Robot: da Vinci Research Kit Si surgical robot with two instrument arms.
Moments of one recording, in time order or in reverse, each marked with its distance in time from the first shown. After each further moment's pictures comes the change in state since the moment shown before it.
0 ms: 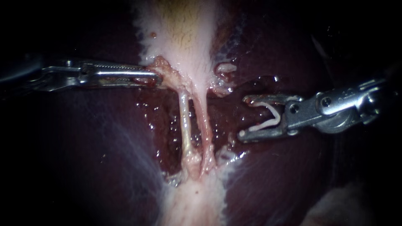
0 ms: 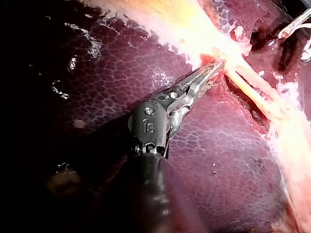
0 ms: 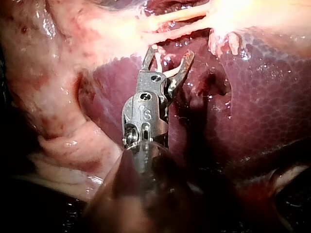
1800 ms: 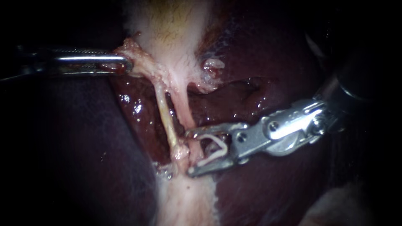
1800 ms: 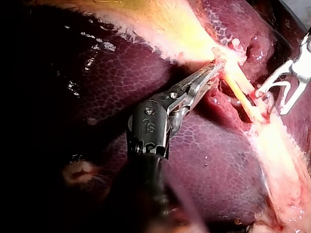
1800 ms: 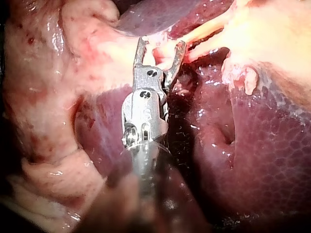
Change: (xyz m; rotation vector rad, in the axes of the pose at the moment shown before) right arm 0.002 -0.003 0.011 0.262 0.153 -0.095; left arm 0.007 0.005 -0.008 -0.011 0.047 -0.010
